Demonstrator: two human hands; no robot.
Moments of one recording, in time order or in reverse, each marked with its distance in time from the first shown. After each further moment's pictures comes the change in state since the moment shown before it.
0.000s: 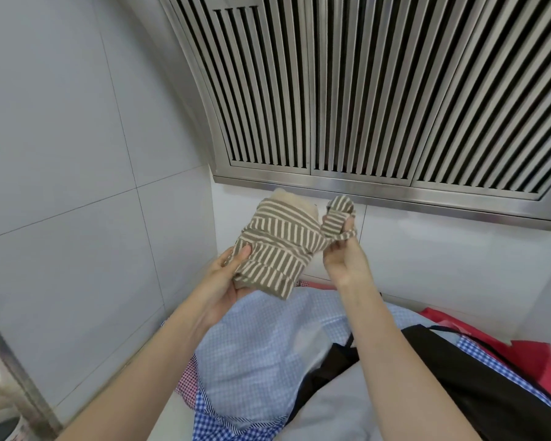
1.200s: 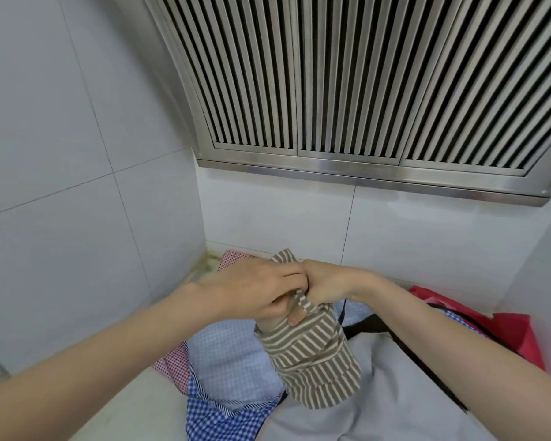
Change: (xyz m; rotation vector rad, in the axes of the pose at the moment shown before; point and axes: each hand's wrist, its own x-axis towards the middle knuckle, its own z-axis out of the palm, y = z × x) left_hand -0.009 -0.005 0.038 1.763 -0.784 1.070; right_hand -0.053 -0.007 -0.002 -1.804 -0.835 0.332
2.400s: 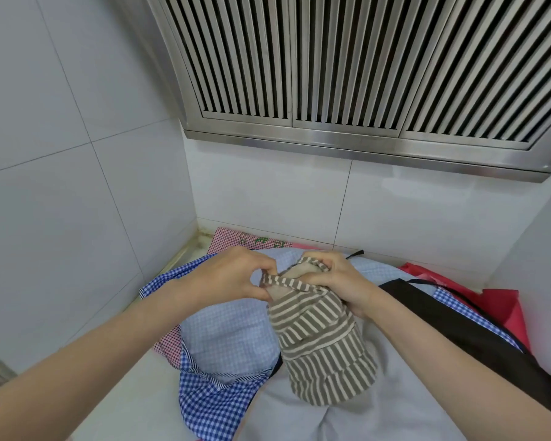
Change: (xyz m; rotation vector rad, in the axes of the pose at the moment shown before) left_hand -0.018 -0.001 0.021 -0.354 -0.142 -0.474; right_hand -0.020 0.048 0.034 0.657 0.393 -0.013
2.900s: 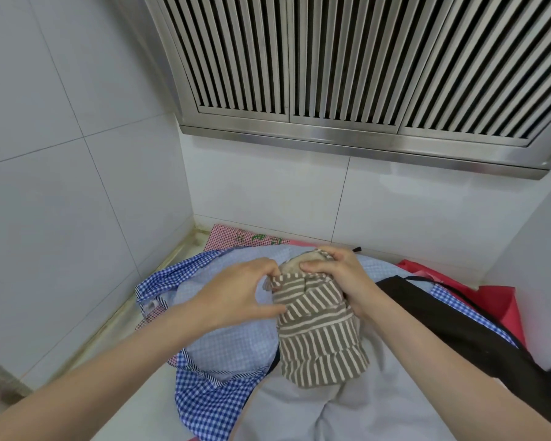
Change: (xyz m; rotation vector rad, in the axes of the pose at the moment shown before) left_hand -0.013 0.022 0.020 -0.180 0.064 -0.057; right_hand 0.002 0.008 -0.004 0.215 0.259 0.070
